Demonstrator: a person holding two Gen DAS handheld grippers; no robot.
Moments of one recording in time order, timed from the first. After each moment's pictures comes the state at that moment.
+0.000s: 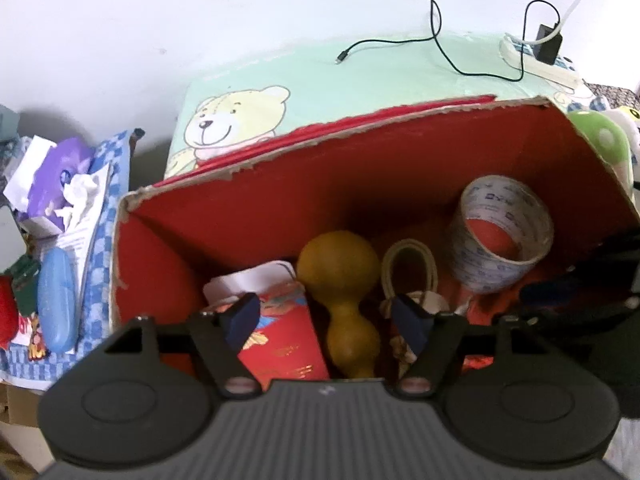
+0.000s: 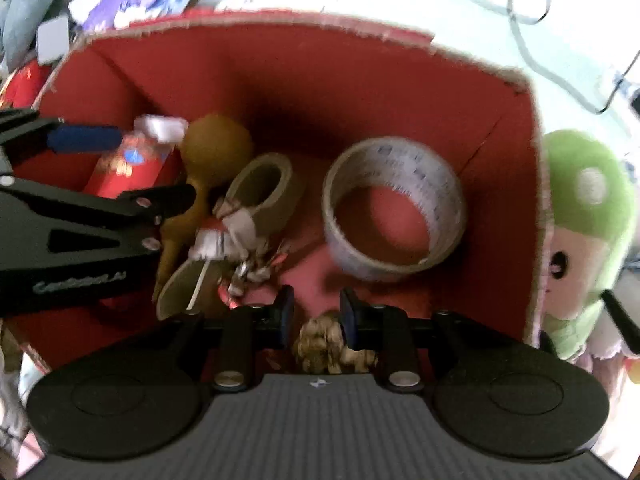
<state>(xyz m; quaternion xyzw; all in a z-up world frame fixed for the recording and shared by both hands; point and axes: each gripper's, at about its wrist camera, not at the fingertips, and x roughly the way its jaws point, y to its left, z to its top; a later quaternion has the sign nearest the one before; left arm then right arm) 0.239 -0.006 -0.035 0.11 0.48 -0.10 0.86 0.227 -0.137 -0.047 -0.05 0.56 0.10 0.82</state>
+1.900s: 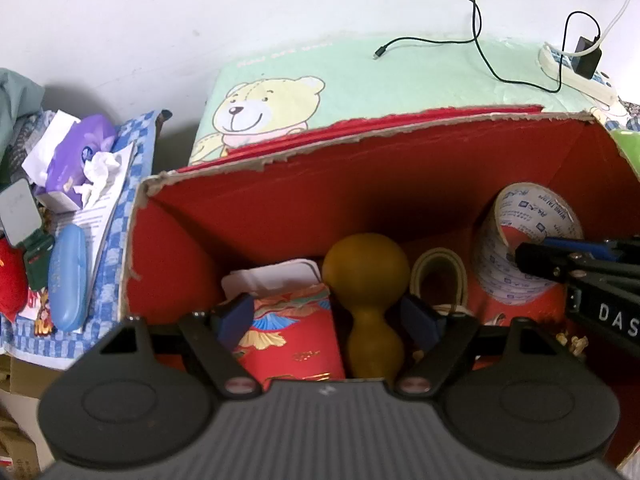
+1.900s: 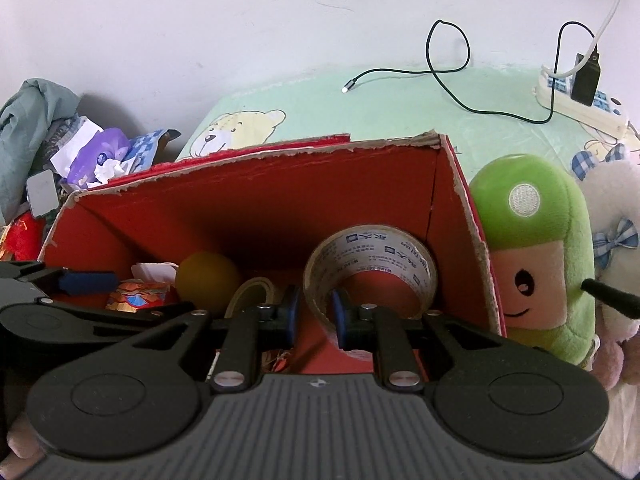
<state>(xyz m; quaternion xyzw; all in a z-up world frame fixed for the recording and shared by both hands) 0.247 0.002 -0.041 0.09 0.49 -0.06 0.87 0.221 -0.163 -0.037 0.09 0.43 0.05 0.90</state>
